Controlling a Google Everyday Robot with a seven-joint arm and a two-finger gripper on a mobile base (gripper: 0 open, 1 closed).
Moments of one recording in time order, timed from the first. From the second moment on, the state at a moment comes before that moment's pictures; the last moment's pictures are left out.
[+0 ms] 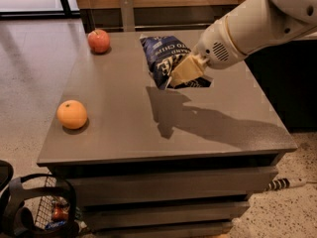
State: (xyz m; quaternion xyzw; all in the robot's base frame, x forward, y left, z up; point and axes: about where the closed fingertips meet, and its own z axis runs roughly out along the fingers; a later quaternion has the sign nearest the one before) arm 0.542 -0.056 0.938 -0.47 0.80 0.19 0.33
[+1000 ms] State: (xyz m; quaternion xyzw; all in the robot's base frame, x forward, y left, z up) arm 0.506 -0.015 0.914 -0.49 0.78 0.21 0.31
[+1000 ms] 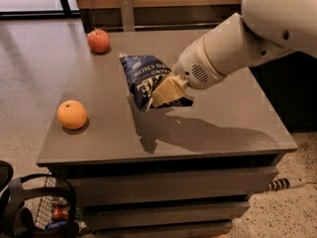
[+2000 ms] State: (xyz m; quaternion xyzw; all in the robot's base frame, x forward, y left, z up) arm 0.503 -0.010 0.916 -0.50 0.78 0.21 0.31
